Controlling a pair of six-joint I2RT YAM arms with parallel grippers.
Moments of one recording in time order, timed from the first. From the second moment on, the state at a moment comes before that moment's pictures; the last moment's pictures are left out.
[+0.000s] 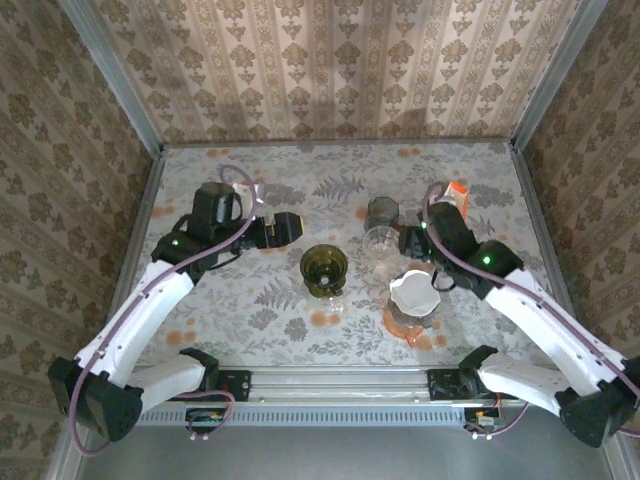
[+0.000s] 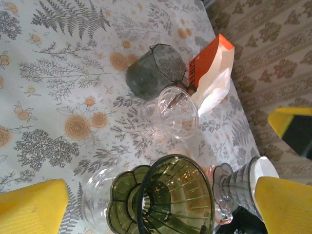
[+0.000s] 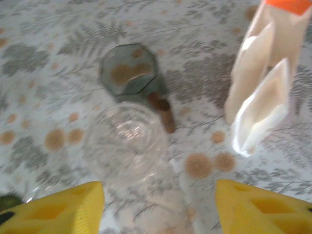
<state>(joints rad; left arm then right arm) -0.47 1.07 1.00 -0.53 0.48 -0.54 0.48 1.06 1.03 -0.79 0.30 0.53</state>
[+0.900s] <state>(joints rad) -0.37 1.05 0.82 -0.39 0.57 -0.59 0.21 1.60 1.10 -0.60 0.42 0.65</state>
